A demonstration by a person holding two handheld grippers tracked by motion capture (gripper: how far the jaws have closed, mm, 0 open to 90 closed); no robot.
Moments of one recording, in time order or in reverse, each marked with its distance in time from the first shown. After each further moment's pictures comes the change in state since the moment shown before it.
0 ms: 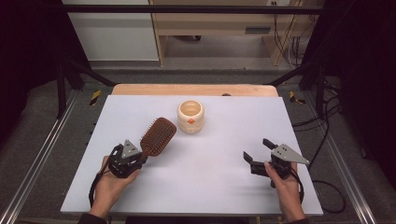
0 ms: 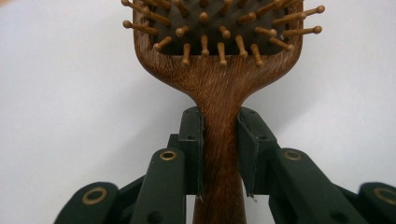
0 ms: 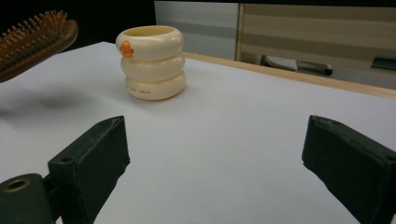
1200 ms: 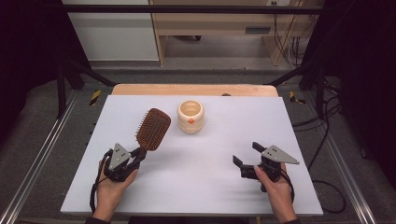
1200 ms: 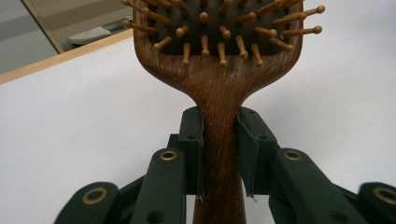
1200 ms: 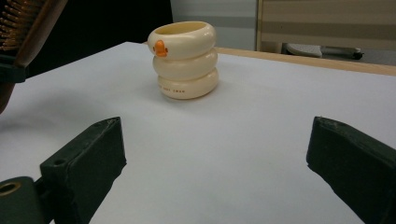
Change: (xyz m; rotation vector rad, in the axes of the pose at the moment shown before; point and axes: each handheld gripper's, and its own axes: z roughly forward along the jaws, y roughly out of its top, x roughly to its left) left arm -0.005 -0.013 -0.013 -0.259 0.034 -0.023; right arm 0.030 0.005 0.011 0.030 0.059 0.064
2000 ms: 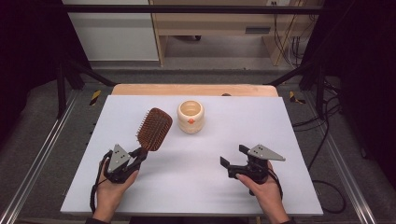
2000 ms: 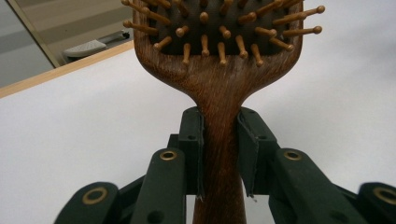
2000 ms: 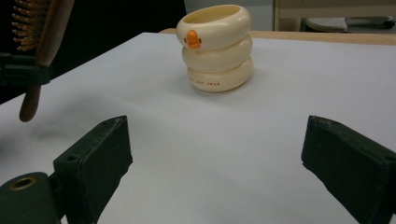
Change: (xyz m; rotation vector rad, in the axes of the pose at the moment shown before) left arm -0.006 0.004 -0.005 -0.047 -0.025 0.020; right arm 0.033 0.010 0.018 0.069 0.050 0.087
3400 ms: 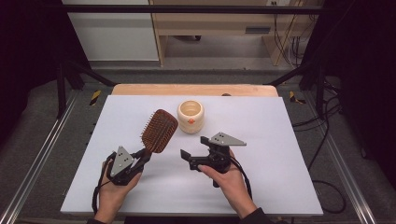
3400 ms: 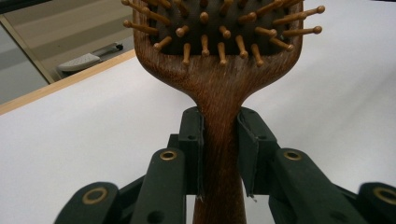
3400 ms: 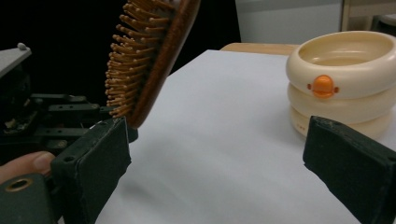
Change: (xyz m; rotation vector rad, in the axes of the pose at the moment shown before) left arm -0.011 0.005 -0.002 -0.028 -0.025 0.046; right arm 0.079 0.044 0.064 -0.002 0.188 0.044
